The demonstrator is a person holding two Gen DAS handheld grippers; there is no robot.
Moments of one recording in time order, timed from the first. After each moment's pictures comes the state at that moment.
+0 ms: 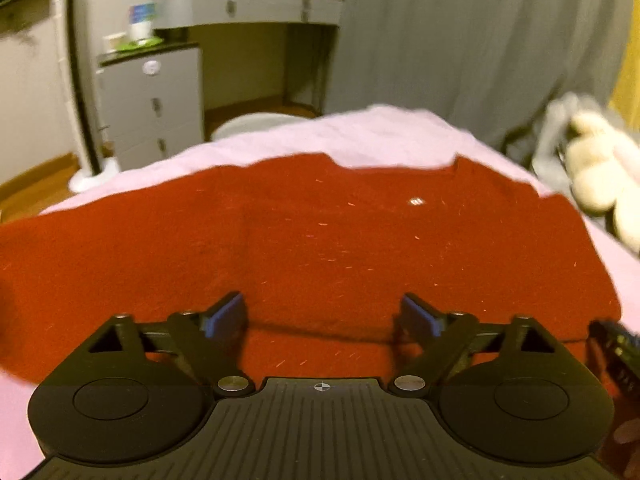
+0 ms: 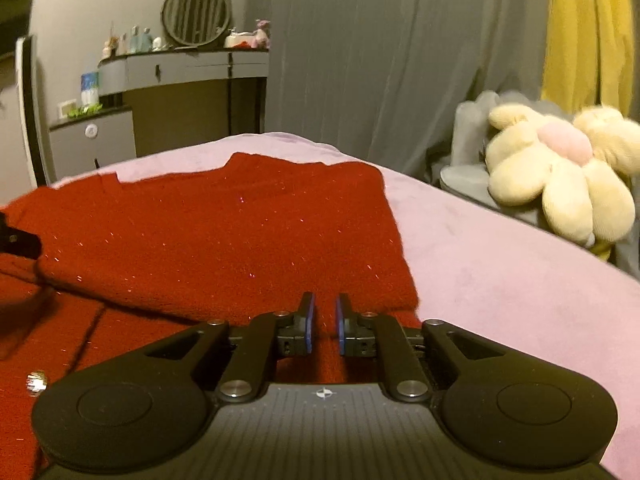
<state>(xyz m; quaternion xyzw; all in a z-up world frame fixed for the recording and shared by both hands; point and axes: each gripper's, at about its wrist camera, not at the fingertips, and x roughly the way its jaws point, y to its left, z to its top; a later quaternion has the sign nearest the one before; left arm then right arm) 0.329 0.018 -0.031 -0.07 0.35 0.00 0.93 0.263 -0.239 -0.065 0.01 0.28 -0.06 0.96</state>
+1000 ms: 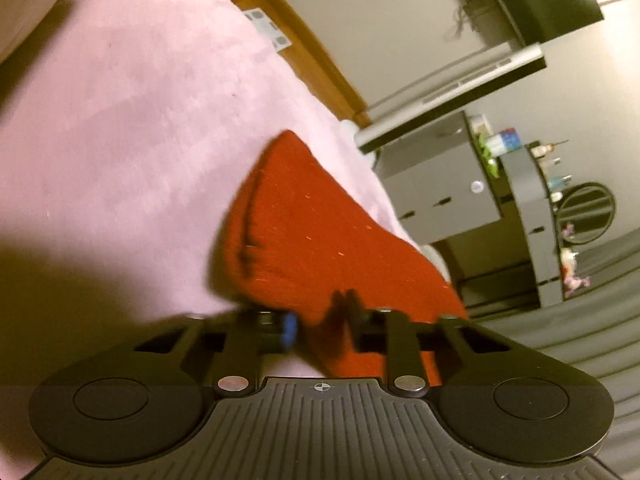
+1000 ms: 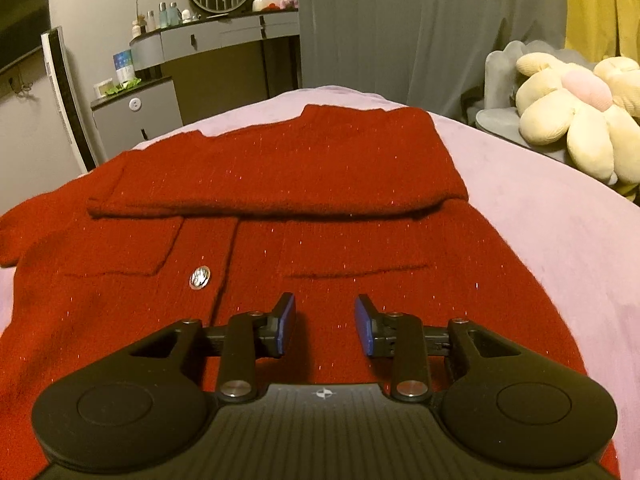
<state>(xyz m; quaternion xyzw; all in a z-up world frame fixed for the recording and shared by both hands) 0.122 0.370 -0.089 -0.56 0.20 0.29 0.75 0.188 -0.183 -0.046 0.04 0.35 0.00 0.94</state>
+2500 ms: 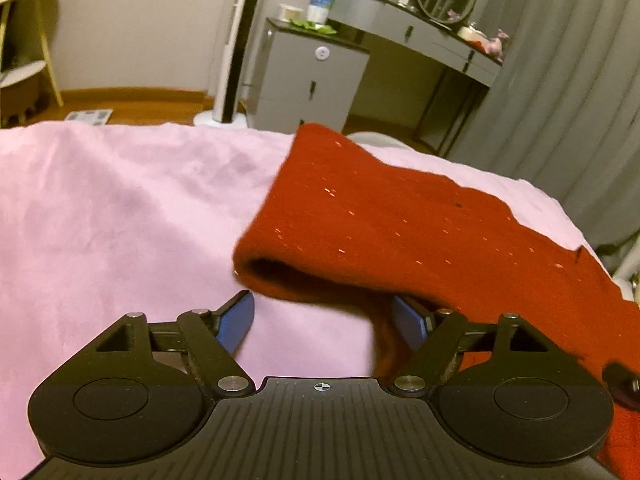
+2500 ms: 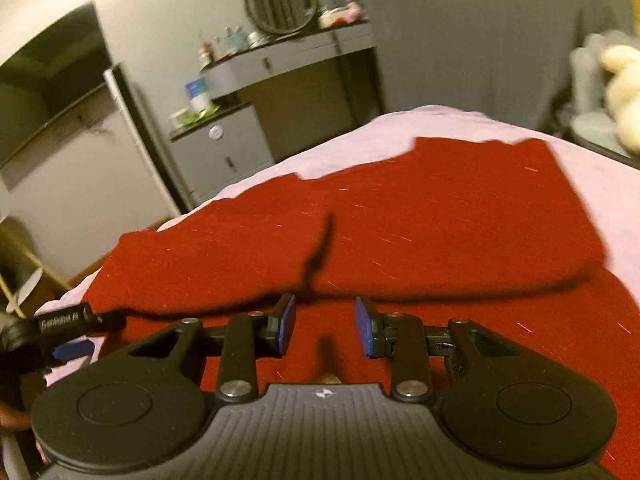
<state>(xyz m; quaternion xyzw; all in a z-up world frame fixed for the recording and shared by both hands) 0.250 0.143 -0.058 -0.21 0.31 0.17 0.91 0.278 -0.131 -0.023 0.12 0.33 0.14 0.93</state>
